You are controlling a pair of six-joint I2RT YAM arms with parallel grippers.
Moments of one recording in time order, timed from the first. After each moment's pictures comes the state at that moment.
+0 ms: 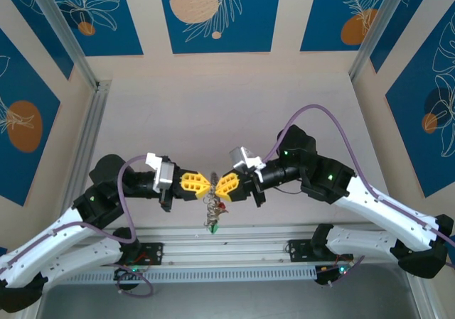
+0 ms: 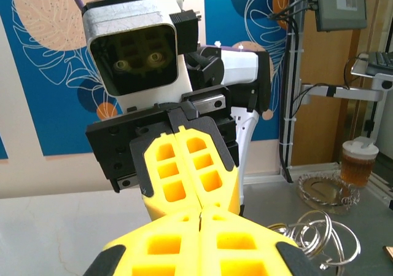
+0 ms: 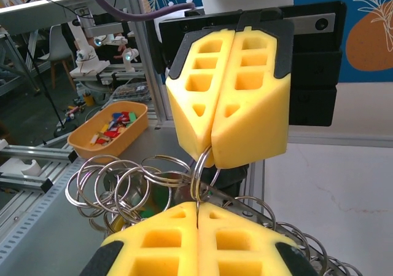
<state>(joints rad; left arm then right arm) -0.91 0.68 0.83 0.01 0.72 -0.05 1.00 0.99 1.12 -0.36 -0.81 -0.06</state>
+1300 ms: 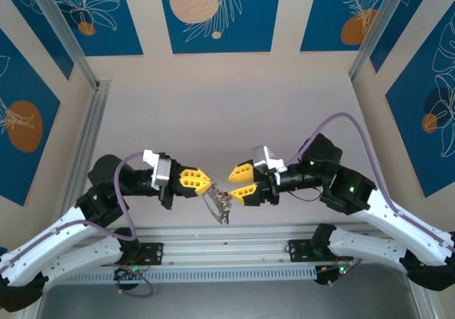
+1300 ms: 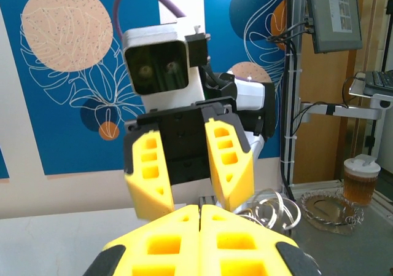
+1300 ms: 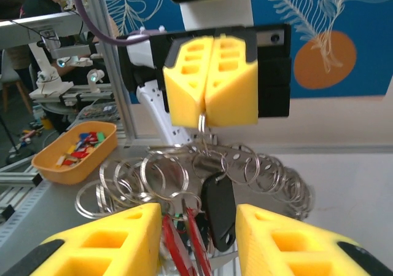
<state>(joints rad) -0.91 0.70 0.83 0.11 0.72 -0.09 0.99 0.82 1.05 -0.33 -0.66 -0.01</state>
